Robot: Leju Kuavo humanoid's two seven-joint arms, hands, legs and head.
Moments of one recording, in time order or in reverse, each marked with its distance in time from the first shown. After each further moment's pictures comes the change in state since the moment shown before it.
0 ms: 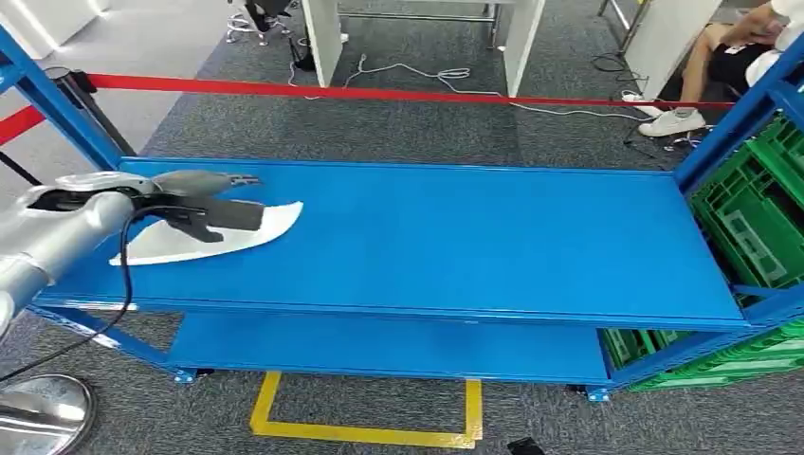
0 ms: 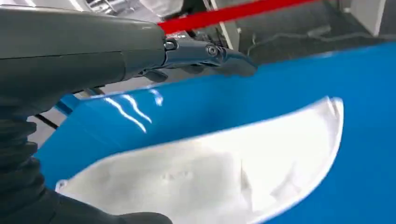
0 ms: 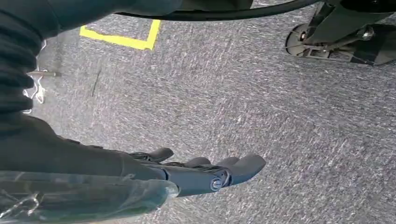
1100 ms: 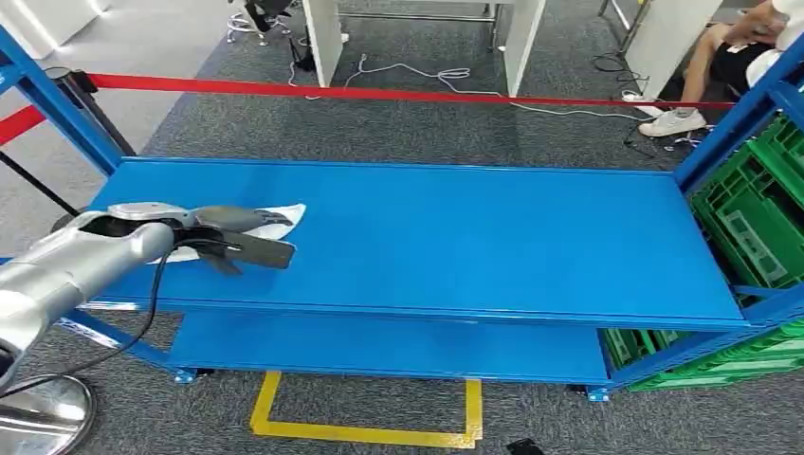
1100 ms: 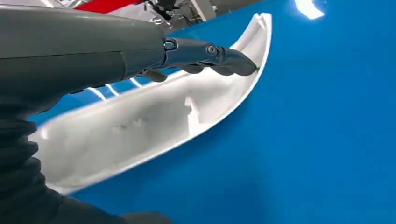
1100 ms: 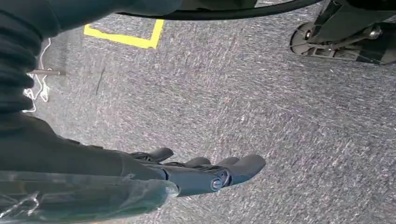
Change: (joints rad) left arm 0.033 -0.035 -0.254 0.025 0.147 0.051 0.038; right arm 0.000 0.000 0.000 0.000 0.011 0.000 0.014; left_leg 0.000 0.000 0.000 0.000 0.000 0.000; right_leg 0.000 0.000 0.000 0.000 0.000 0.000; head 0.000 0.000
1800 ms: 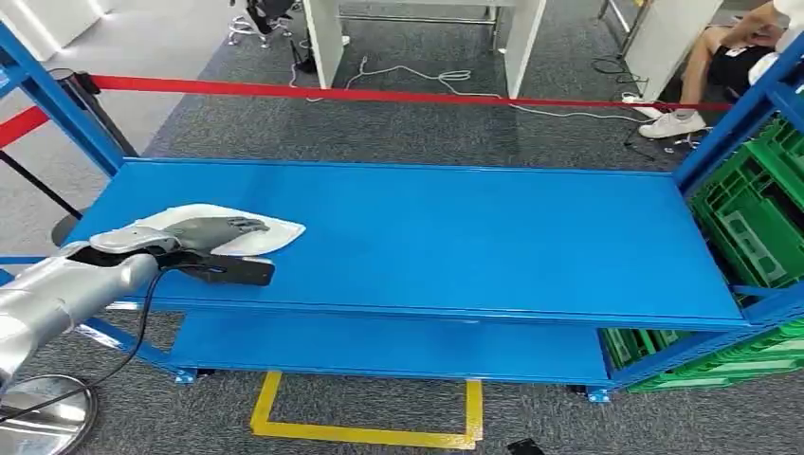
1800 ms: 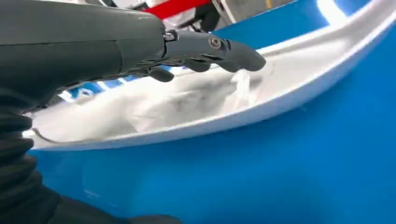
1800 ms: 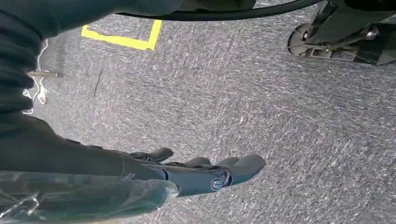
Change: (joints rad) left arm 0.089 0.058 -0.024 0.034 -0.085 0.263 0.051; right arm 0.001 0.000 -0.003 0.000 -0.010 0.002 -0.006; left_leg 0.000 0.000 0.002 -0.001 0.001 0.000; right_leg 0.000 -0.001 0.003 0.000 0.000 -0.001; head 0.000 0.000
